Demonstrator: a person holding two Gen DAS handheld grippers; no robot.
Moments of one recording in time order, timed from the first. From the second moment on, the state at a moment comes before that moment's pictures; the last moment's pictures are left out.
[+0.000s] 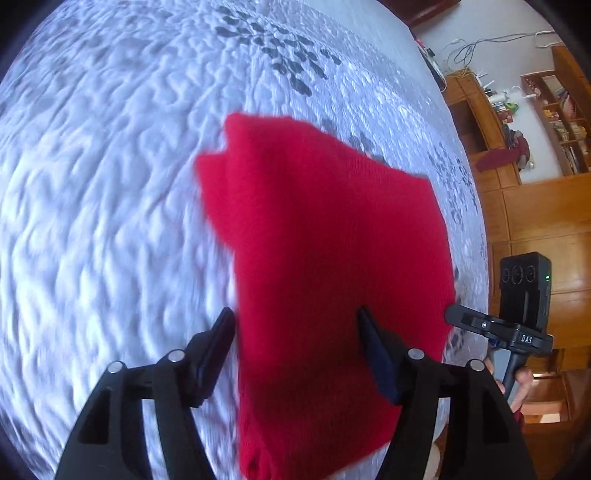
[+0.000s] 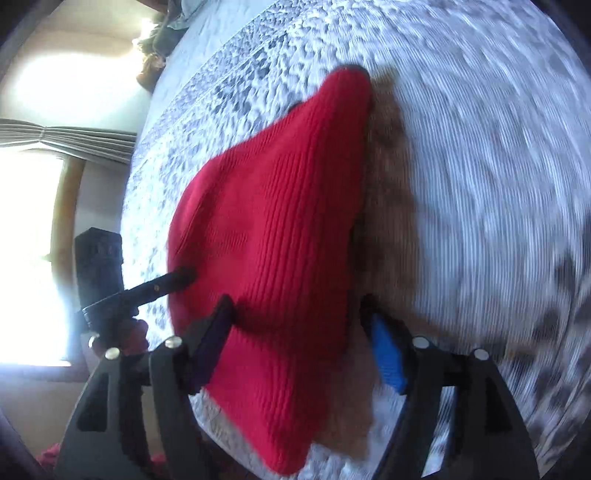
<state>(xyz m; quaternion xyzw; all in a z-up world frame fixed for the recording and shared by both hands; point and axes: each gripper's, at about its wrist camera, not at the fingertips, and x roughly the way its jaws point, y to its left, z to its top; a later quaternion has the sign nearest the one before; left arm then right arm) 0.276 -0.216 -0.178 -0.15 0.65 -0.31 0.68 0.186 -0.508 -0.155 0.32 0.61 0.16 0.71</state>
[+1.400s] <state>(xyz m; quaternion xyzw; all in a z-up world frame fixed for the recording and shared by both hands) 0.089 -0.207 -0.089 0.05 0.57 -0.13 0.81 0.020 -0.439 -0.063 0.10 0.57 -0.03 0.81</state>
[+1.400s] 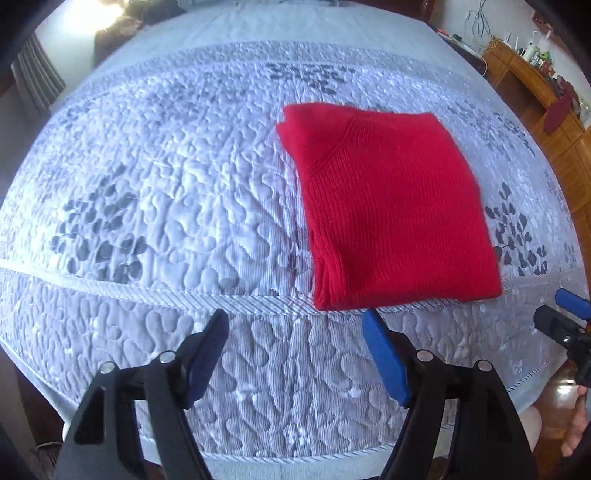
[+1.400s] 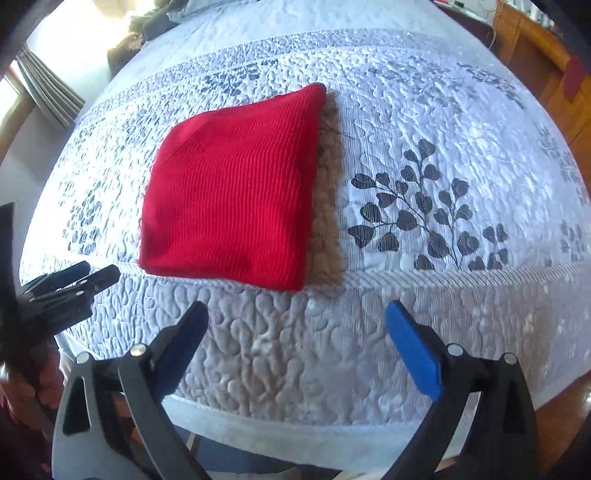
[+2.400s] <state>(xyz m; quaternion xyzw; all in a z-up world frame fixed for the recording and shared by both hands) 0.043 -0.202 -0.038 0.08 0.53 -0.11 0.84 -0.003 -0.409 -0.038 0.11 0.57 -0.05 0.81</state>
